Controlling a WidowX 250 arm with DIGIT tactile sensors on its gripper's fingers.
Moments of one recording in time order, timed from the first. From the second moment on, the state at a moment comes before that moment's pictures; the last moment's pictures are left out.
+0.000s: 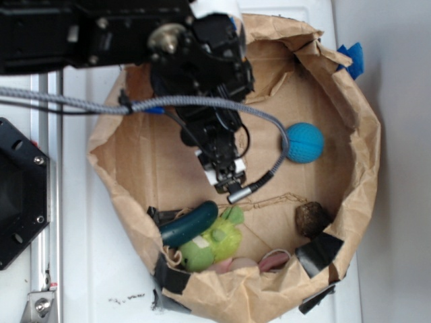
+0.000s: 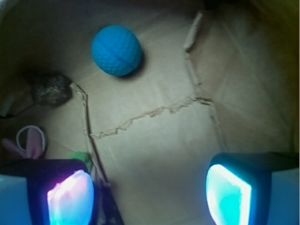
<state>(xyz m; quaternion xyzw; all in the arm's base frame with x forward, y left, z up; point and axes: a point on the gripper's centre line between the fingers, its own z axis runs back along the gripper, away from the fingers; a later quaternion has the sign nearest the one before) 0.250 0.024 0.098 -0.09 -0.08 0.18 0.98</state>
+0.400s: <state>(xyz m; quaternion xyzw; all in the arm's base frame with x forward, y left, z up) 0.257 0.020 0.092 -0.08 -0.10 0.17 0.98</state>
